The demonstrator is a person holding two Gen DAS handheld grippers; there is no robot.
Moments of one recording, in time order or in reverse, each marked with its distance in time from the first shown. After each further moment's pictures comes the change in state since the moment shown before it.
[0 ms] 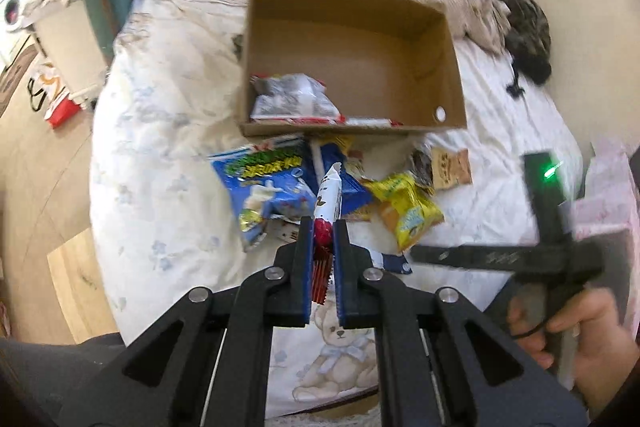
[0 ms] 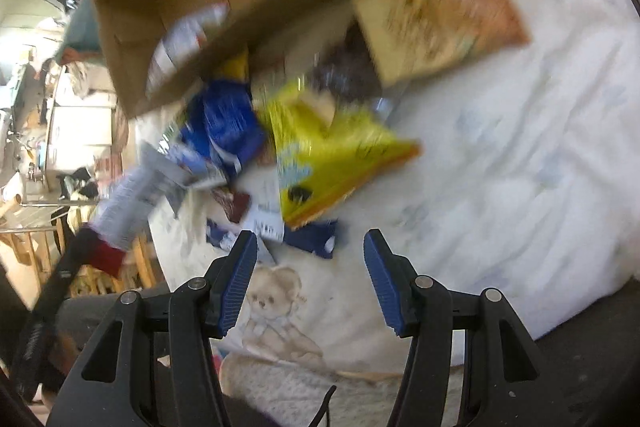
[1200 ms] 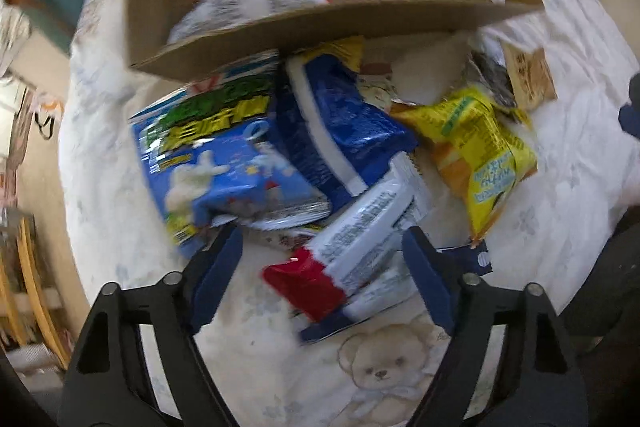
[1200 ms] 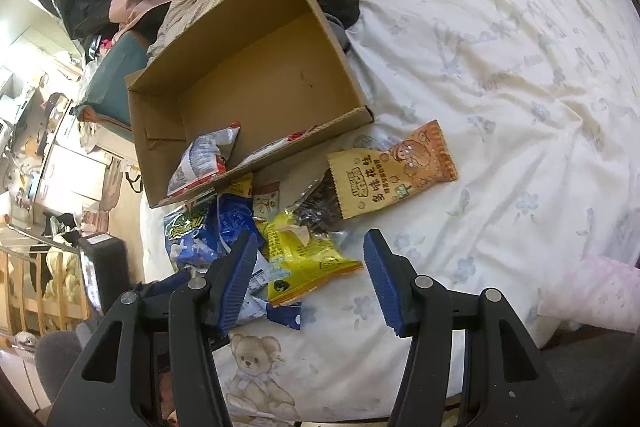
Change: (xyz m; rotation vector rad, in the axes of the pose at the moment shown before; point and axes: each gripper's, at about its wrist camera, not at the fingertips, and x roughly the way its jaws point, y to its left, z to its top) left arm 0.140 -0.042 -0.014 0.224 0.275 0.191; right arm -0.091 0.001 0.002 -0.070 -0.388 -0.062
